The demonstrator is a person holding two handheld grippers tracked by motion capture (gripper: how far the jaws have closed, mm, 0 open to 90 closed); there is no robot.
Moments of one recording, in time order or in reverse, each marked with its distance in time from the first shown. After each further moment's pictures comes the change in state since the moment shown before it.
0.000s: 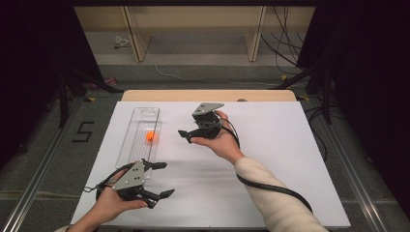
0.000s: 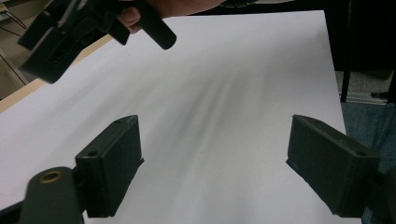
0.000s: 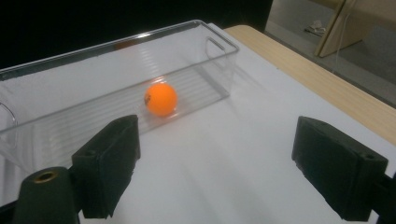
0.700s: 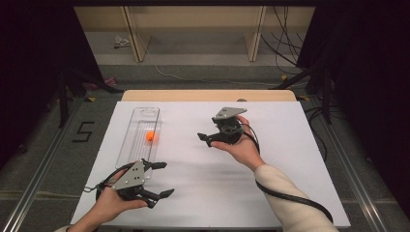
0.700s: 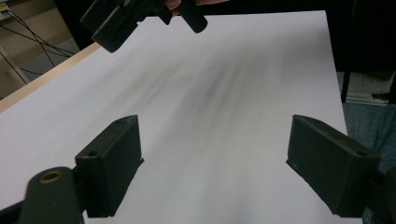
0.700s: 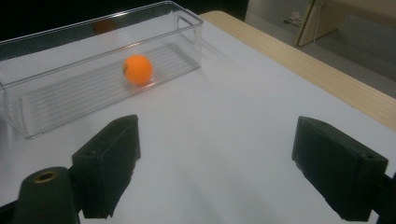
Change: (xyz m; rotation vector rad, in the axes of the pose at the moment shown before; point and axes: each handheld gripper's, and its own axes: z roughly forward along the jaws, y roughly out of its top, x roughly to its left) left arm 0.000 0.000 0.000 -0.002 0.003 -0.006; right arm -0.017 -0.032 -0.048 0.008 -0.060 0.039
